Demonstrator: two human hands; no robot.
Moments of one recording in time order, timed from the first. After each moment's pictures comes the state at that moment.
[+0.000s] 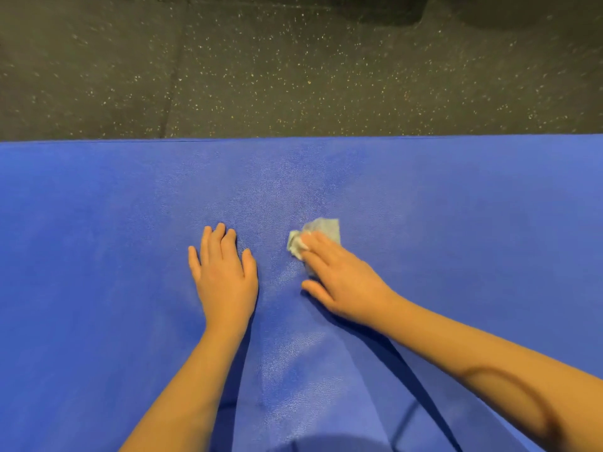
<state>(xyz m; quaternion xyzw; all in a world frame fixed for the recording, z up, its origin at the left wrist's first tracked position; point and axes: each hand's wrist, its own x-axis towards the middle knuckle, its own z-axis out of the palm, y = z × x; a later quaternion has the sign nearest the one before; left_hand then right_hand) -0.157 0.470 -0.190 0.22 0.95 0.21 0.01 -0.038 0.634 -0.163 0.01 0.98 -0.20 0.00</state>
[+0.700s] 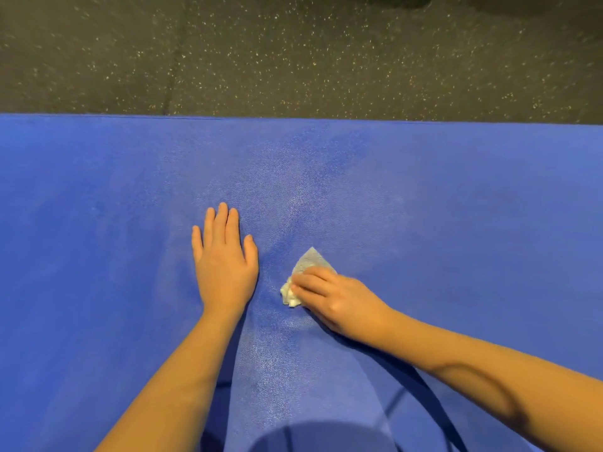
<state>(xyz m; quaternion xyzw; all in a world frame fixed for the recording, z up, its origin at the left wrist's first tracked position) -0.151 0.460 -0.193 0.25 0.95 0.17 0.01 0.003 0.605 -0.174 -0.13 0.96 -0.23 -0.06</state>
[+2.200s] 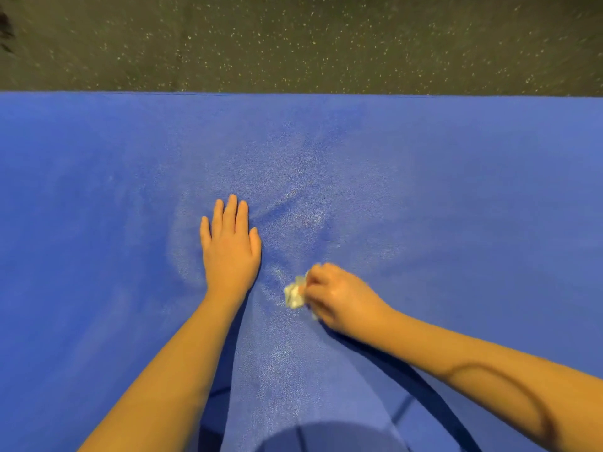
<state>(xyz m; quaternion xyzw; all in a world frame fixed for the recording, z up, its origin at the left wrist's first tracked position) -0.121 0.430 -0.183 0.29 0.95 0.11 0.07 0.049 0.562 -0.158 -0.04 0.95 -0.30 -0.01</state>
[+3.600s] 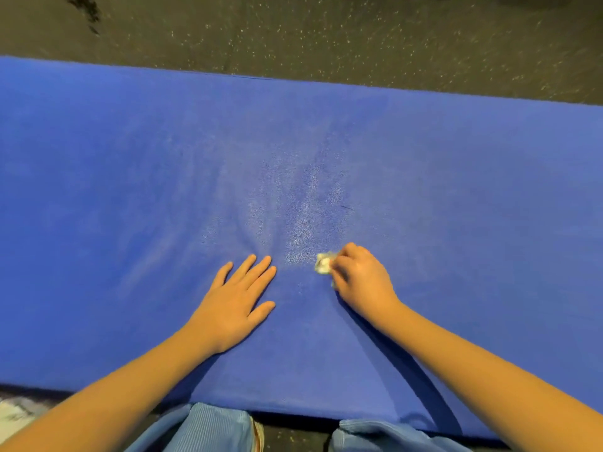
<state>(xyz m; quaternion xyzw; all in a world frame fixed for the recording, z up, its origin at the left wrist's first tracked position) -0.024 0.295 -0.124 0.46 0.84 -0.01 0.28 0.093 0.526 -0.140 0.15 0.95 -0.29 -0.04</state>
